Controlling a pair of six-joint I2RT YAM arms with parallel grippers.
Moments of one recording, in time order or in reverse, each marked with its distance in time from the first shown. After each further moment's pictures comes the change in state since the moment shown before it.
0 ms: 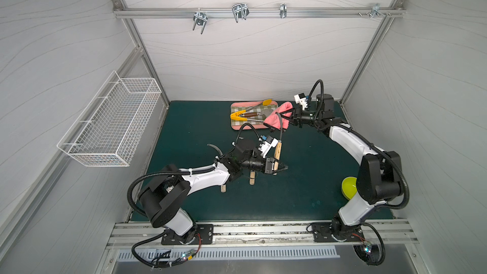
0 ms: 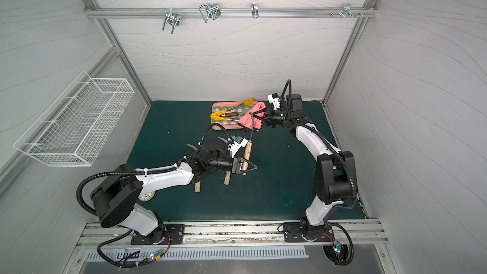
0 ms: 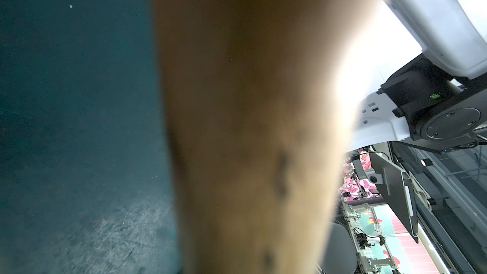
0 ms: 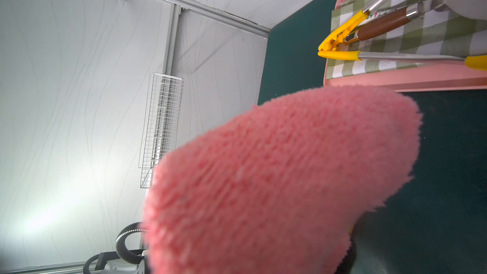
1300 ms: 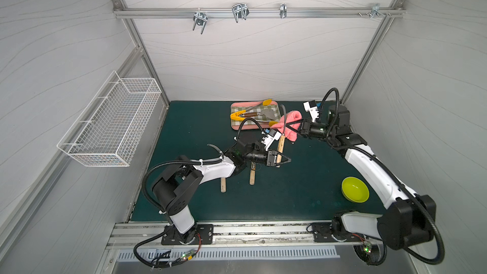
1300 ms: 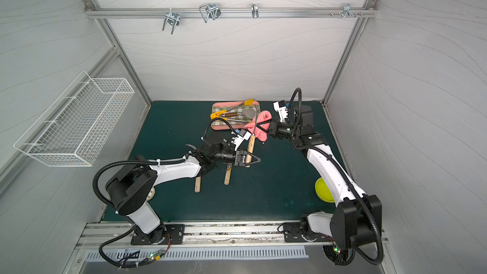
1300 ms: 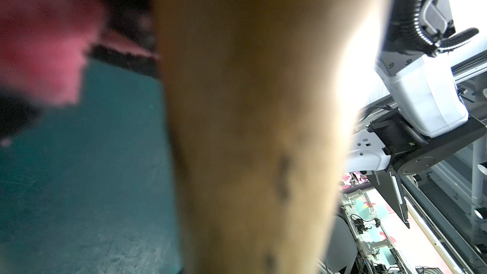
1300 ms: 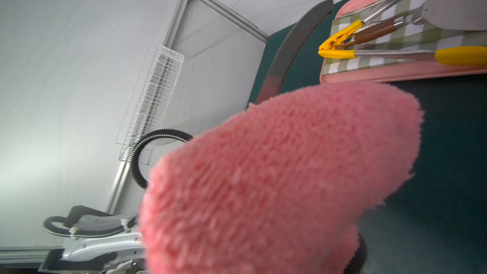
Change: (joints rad) left arm 0.059 0.137 0.109 0.117 0.104 0.001; right arm 0.048 -0.418 -0.213 -0.230 0.176 -0.220
